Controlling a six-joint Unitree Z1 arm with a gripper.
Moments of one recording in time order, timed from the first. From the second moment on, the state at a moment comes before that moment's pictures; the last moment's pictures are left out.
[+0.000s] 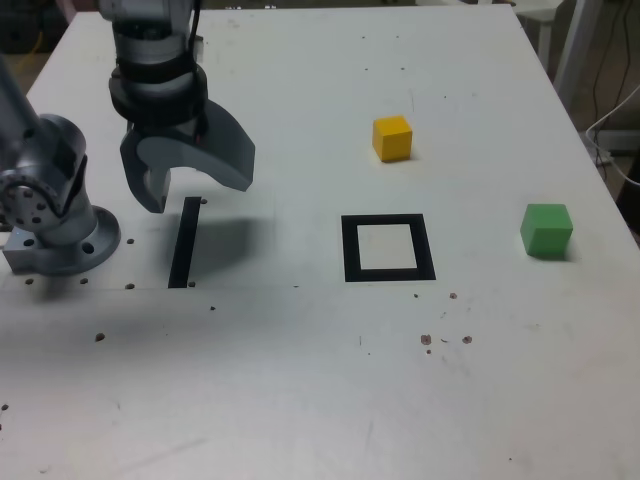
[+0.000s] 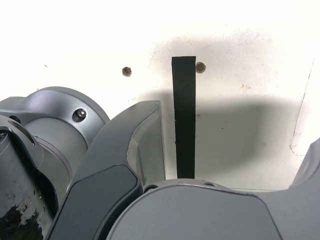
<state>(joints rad) 0.03 1.42 -0.75 1.01 0.11 0.01</state>
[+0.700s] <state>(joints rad) 0.03 1.42 -0.75 1.01 0.11 0.01</state>
